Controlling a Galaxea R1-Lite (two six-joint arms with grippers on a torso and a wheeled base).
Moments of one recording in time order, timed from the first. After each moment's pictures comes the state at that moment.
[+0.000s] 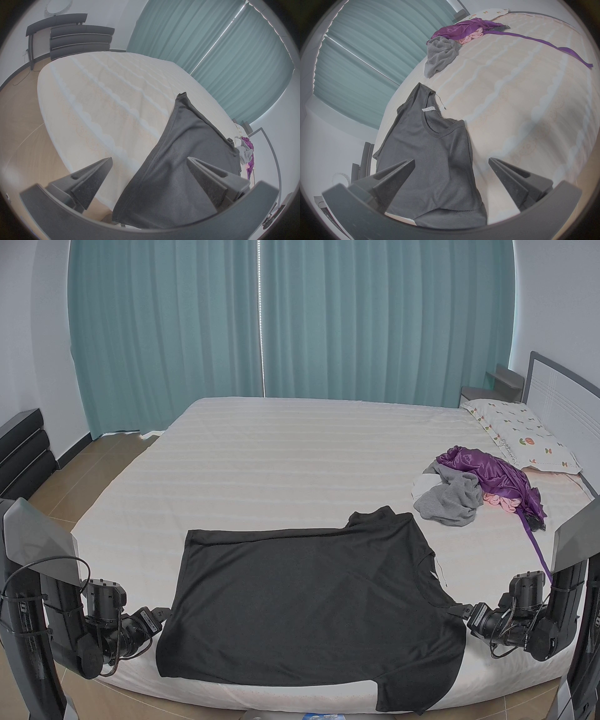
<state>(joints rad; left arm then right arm) -0.04 2.26 -0.14 -1.37 0.03 -0.70 0.04 2.29 -0.13 -1.38 0.18 0.73</state>
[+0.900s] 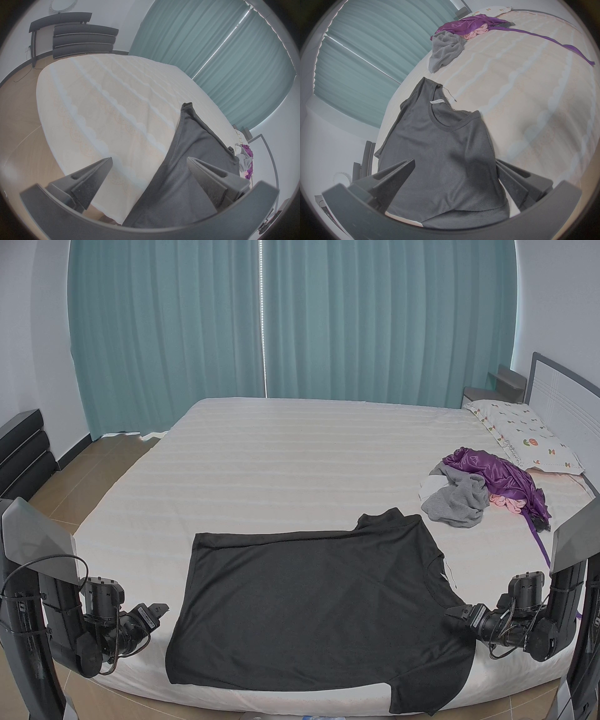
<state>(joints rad) -0.03 2.25 -0.15 -1.38 0.03 -0.73 0.04 2.29 -0.13 -1.38 0.20 0.74</state>
